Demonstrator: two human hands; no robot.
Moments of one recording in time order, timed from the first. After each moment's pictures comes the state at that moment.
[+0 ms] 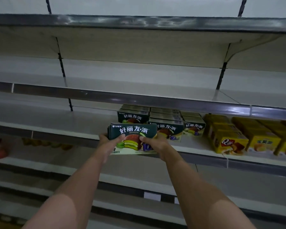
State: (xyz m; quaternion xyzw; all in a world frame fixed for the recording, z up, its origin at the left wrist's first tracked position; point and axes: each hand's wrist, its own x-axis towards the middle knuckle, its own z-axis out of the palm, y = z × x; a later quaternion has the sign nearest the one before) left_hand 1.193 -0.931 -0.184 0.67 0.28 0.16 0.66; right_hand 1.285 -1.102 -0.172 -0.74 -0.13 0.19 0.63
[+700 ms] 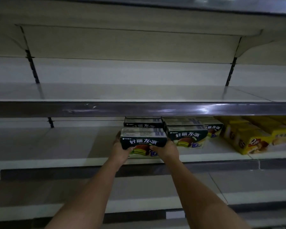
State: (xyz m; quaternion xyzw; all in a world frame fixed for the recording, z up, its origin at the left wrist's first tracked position) left_hand 1.299 -0.818 -0.218 0.80 0.15 0.11 0.56; right_hand 1.339 -0.986 -0.210 -0.87 0.03 0.02 0.48
